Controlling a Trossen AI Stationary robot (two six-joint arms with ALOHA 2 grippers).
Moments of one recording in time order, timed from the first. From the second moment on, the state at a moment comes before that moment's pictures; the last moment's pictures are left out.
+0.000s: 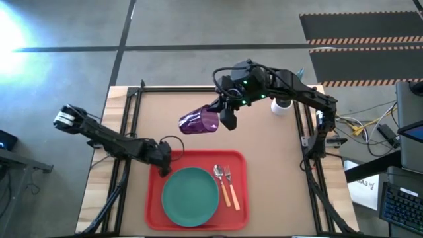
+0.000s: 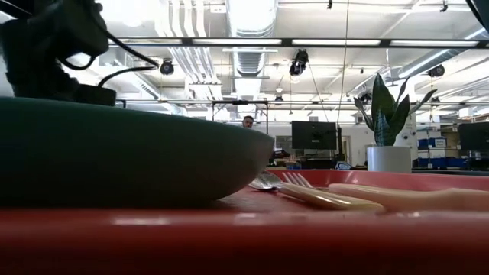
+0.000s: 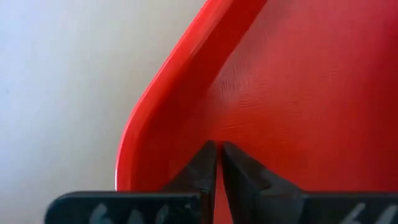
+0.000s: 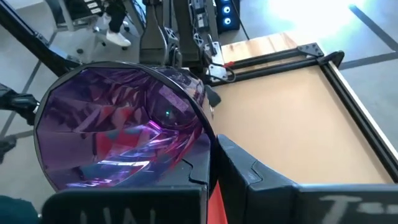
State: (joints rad) left arm -0.30 1.29 0.52 -0.59 -0.20 -0.91; right arm -0.13 1.85 2.36 -1.05 -0.20 0.15
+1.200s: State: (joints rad) left arm 0.06 1.14 0.88 -0.68 -0.42 -0.33; right arm -0.12 1.70 2.36 -1.18 -0.21 0.18
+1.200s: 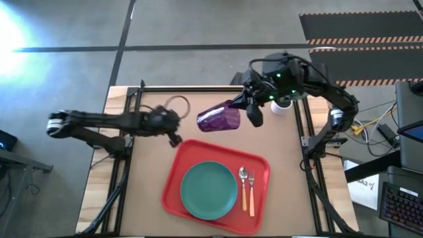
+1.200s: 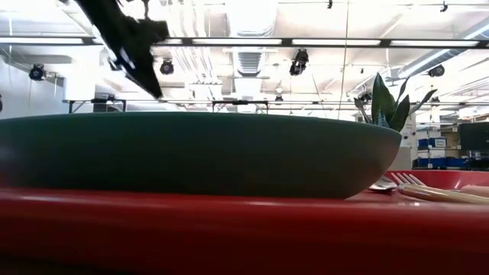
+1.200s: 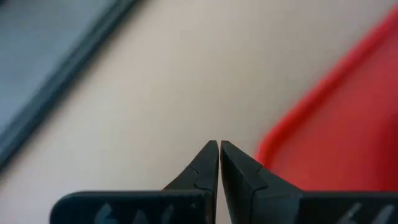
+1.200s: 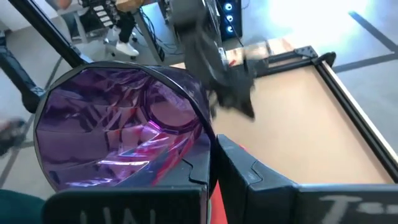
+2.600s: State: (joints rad) left arm 0.07 0.53 0.86 -0.83 -0.55 -0.41; right arm -0.09 2.37 2.35 -1.15 -0.16 0.13
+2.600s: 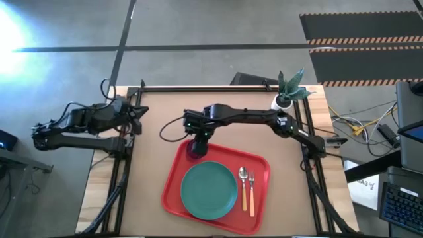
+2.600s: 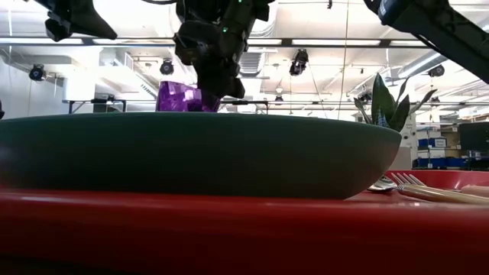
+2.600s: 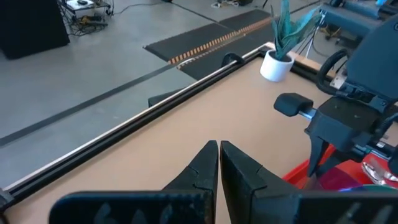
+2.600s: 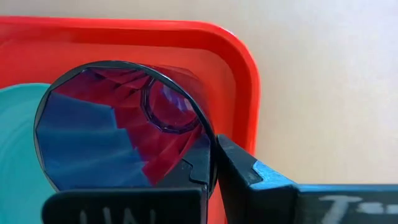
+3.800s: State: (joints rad) left arm 0.06 0.57 0.86 -0.82 -0.54 -0.41; right arm -0.09 2.37 2.35 -1.21 -0.17 0.15
